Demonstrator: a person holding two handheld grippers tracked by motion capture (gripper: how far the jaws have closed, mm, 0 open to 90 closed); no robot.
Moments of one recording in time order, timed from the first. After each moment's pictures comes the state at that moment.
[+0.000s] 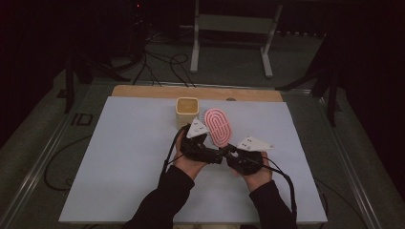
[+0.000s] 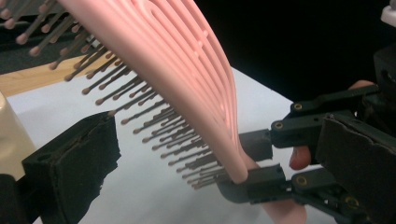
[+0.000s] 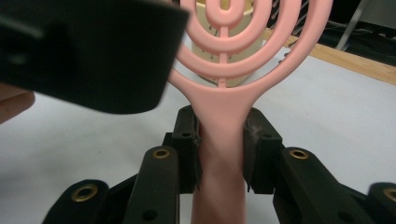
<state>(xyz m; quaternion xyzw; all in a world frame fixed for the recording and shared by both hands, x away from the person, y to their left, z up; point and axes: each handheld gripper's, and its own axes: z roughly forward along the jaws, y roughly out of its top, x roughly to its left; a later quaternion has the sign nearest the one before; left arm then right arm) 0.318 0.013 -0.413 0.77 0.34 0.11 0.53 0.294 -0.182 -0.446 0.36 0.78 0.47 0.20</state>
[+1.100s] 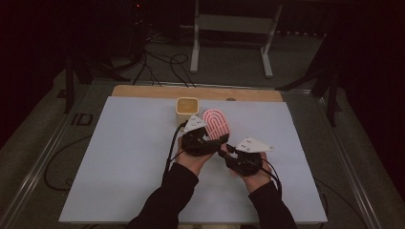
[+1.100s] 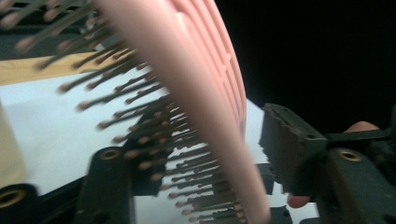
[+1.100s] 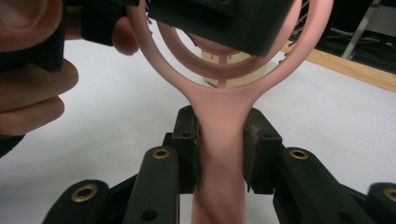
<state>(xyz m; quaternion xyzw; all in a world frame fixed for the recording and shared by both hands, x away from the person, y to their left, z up) 0.327 0.012 -0.411 0.73 0.38 0.07 0.56 0.290 -0.179 -0.443 0.34 0.78 0.48 0.20</state>
